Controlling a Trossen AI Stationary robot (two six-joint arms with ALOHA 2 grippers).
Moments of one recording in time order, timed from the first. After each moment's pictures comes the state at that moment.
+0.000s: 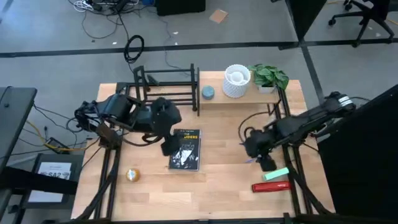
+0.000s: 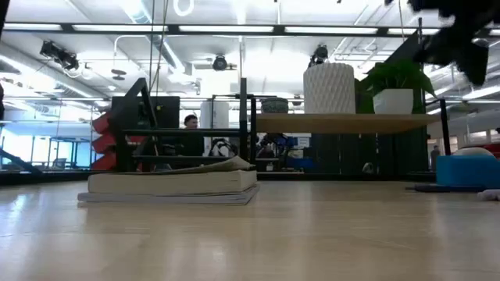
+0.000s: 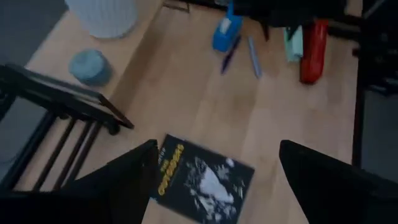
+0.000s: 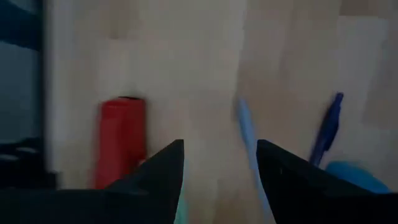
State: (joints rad) left arm -0.32 1.73 2.36 -1.55 -0.39 -0.53; right arm 0.37 1.28 0.95 -0.99 -0.12 0.23
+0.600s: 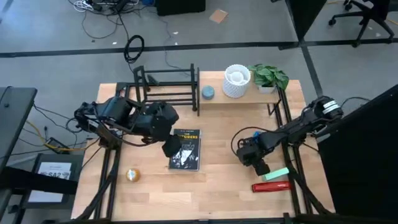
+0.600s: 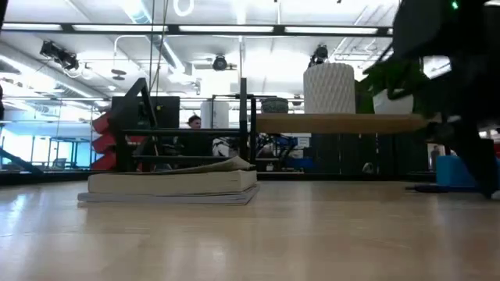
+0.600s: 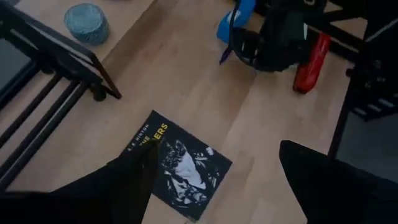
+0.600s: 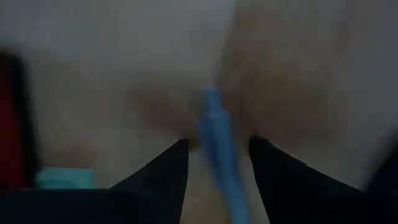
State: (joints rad) left arm -0.34 1.73 2.36 -1.57 -0.41 -0.79; right arm 0.37 1.48 0.69 -0.70 -0.09 0.16
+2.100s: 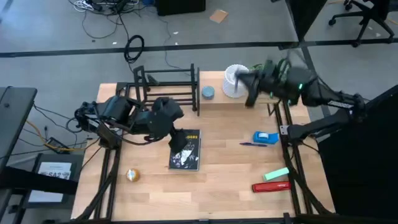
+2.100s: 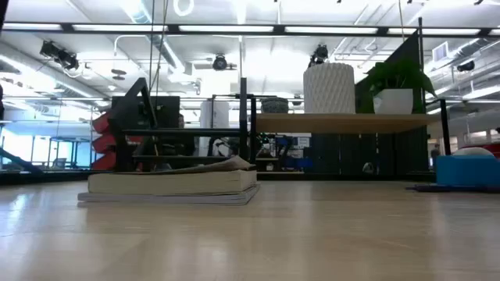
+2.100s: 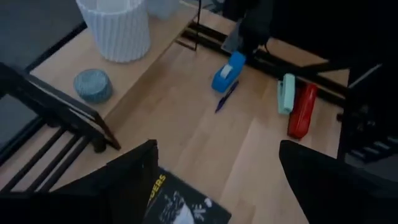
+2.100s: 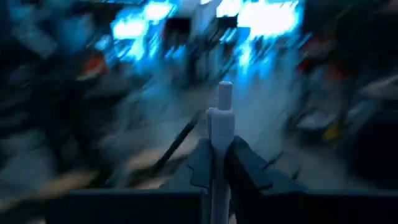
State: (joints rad) left arm -0.31 1.73 2.36 -1.37 -0.53 -0.66; right arm -0.18 1.06 1.35 -0.22 0.39 -0.04
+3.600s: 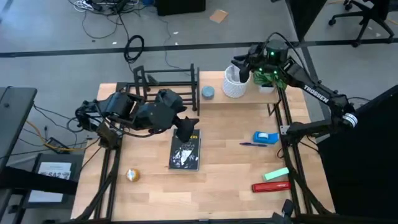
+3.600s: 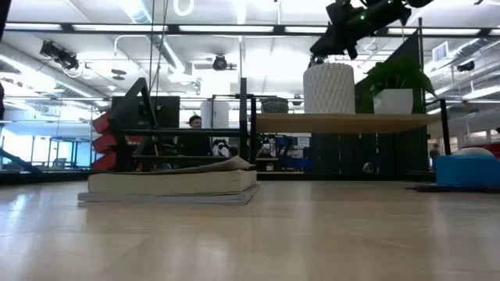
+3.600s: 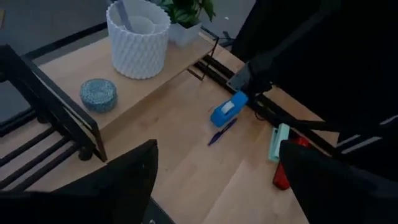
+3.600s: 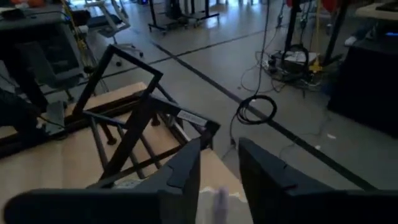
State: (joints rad) left arm -0.28 1.73 2.36 -1.29 -0.59 -0.81; right arm -0.81 1.21 1.17 -0.21 -0.25 -0.04
